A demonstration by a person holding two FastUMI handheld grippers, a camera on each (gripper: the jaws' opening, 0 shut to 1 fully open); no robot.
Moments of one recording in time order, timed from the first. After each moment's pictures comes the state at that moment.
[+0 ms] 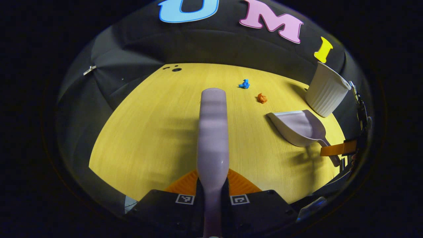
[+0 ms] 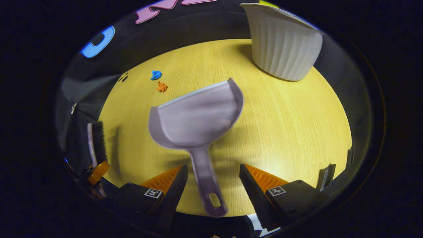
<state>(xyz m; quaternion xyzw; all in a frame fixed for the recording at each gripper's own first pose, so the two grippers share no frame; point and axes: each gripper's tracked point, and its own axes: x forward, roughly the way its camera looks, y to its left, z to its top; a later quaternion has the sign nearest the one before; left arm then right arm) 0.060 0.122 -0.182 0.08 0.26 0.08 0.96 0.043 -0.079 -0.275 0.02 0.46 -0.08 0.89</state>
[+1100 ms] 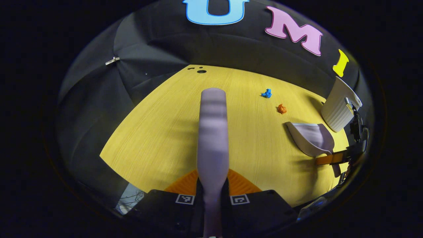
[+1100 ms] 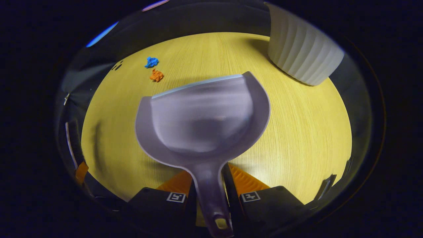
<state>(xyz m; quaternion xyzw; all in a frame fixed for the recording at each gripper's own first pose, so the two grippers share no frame) 0.062 0.134 -0.169 0.04 0.25 0.13 0.96 0.076 -0.073 -0.306 -0.02 0.48 -0.08 0.87</state>
